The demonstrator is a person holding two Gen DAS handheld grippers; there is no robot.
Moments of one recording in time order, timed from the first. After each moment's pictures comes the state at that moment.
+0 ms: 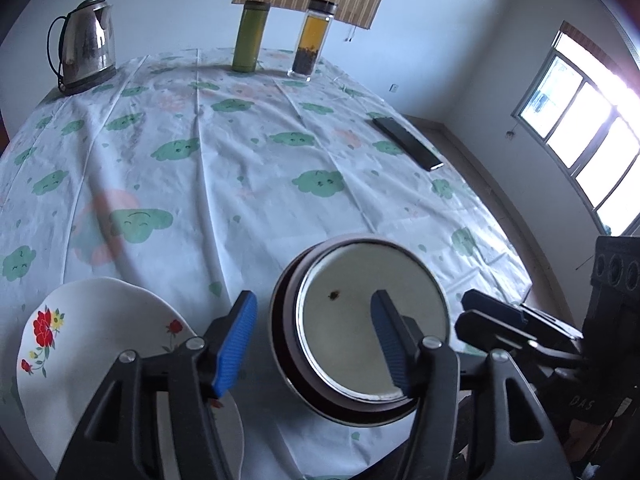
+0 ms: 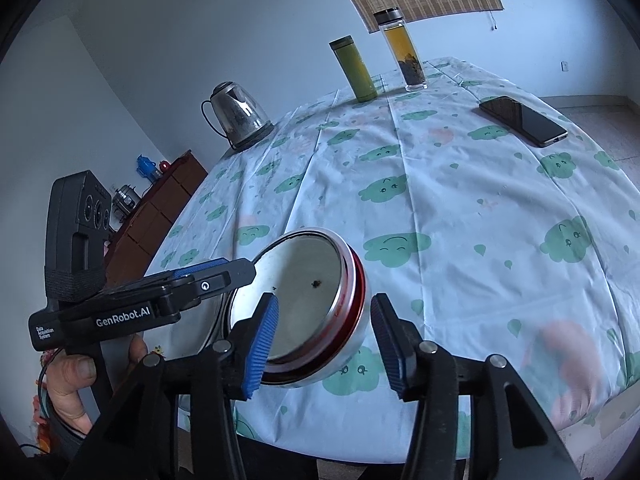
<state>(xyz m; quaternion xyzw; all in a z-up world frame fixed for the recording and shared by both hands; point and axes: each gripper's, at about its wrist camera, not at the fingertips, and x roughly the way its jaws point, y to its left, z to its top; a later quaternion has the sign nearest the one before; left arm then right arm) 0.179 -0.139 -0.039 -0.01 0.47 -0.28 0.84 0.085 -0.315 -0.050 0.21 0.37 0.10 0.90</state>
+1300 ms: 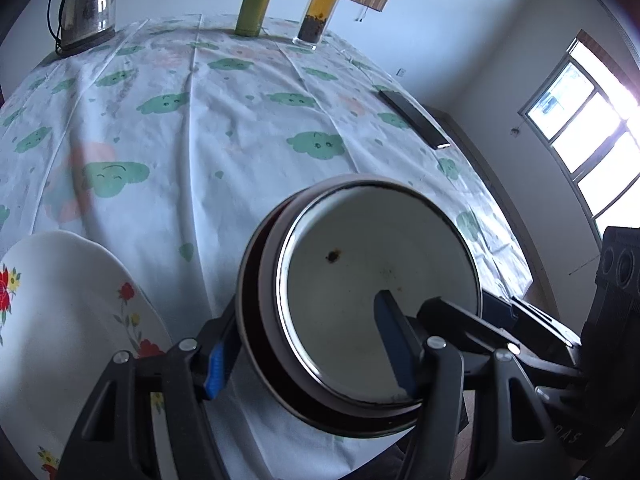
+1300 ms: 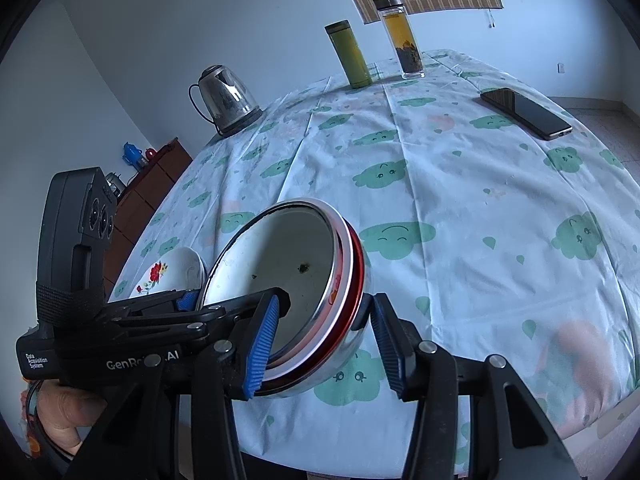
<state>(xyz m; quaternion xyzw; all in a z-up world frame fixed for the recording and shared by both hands) 0.177 -0.153 -0.066 -0.03 0.51 -0.28 0.81 0.102 -0.297 -0.065 0.18 0.39 0.09 0.90</state>
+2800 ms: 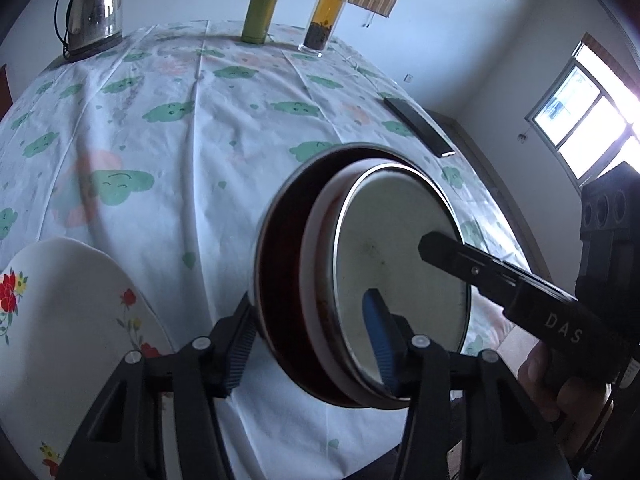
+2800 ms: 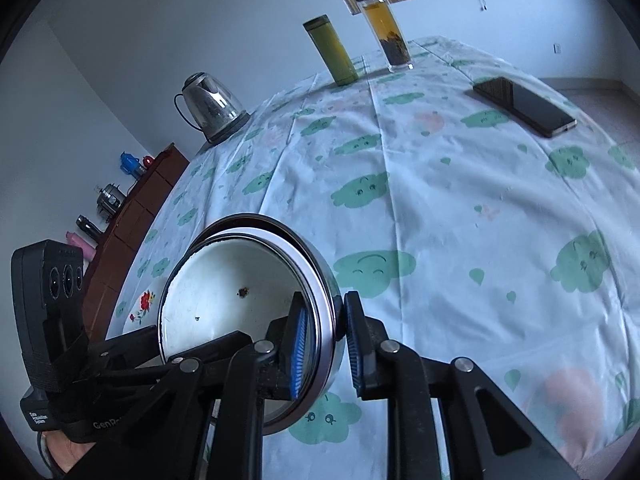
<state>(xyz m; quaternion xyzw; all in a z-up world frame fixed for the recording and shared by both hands) 0.176 -0.155 -0.060 -0.04 0.50 -0.26 0.82 0.138 -0.327 -0.062 0.20 0.40 0.09 0.89</state>
